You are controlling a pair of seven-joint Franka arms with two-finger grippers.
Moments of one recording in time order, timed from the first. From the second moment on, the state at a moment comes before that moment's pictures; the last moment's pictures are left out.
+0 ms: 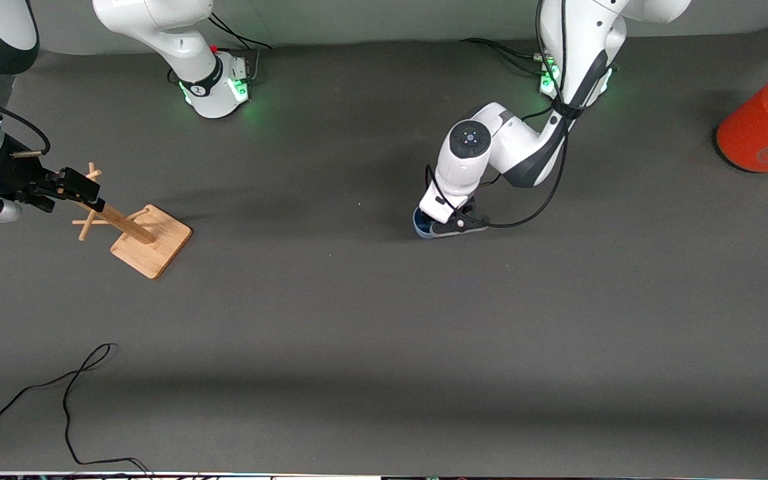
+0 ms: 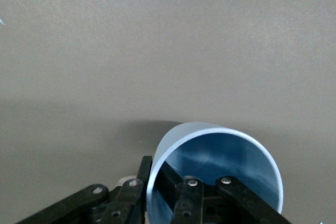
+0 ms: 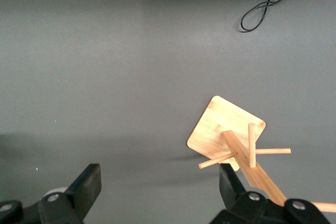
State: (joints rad) left arm -0.50 0.39 -0.24 -2.11 0.07 2.55 -0.95; right arm 0.15 -0.10 -0.16 -1.83 0.02 1.77 0.05
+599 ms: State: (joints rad) left arm -0.49 0.35 -0.23 -2.06 0.08 2.42 -0.95; right arm 0.15 -0.10 -0.16 -1.83 0.02 1.78 0.05
